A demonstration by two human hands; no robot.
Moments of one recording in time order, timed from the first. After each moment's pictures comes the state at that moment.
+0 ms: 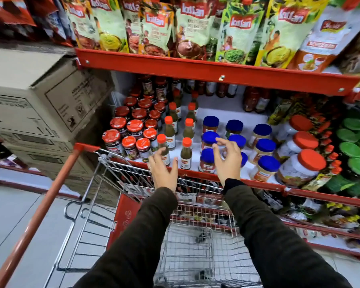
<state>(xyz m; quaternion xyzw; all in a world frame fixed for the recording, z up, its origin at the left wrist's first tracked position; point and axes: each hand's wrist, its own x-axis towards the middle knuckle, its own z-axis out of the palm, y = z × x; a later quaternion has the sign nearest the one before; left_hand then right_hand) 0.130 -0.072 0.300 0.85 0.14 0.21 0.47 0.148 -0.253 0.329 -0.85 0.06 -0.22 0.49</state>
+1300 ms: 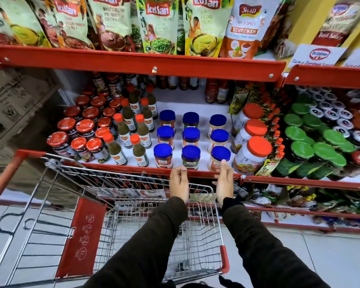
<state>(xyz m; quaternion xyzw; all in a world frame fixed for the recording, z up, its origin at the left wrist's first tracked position) 0.099 -0.261 0.262 0.75 0.12 -0.05 0.65 0.089 -0.392 0.265 -0.66 0.26 -0.08 0.70</state>
